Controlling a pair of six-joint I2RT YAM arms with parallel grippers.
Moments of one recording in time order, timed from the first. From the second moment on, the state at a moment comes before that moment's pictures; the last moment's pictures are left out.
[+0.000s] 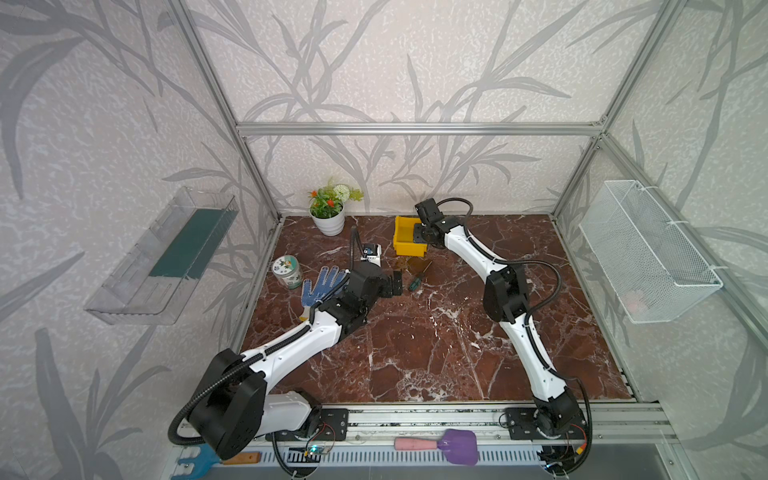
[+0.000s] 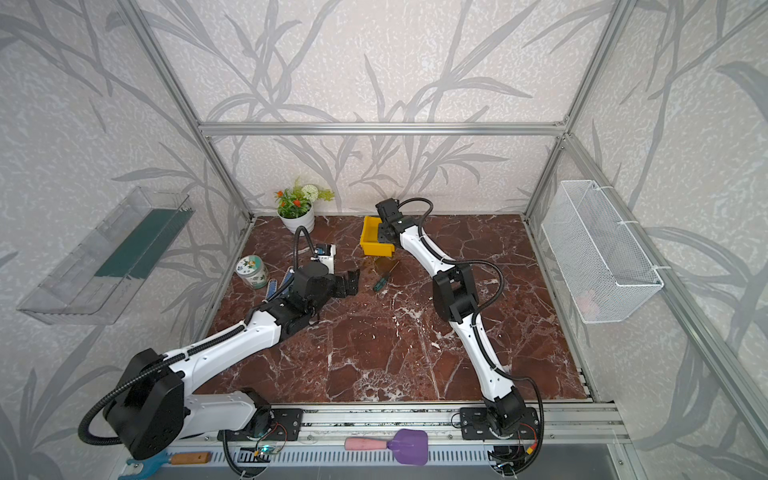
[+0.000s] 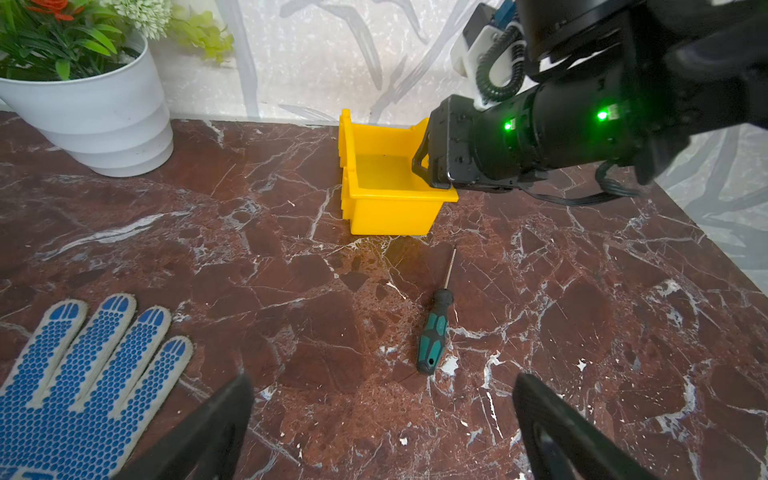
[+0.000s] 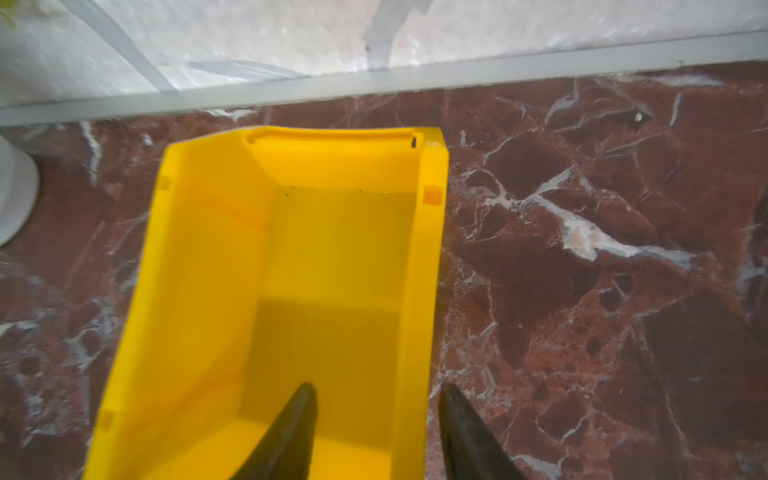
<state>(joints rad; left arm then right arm) -0.59 1.29 0.76 0.06 -0.26 -0.35 0.51 2.62 2.49 -0.75 0.17 0.47</state>
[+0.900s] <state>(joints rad) -0.59 1.23 0.77 0.05 -0.28 -0.34 0.45 2.17 2.10 -0.85 0.17 0.42</state>
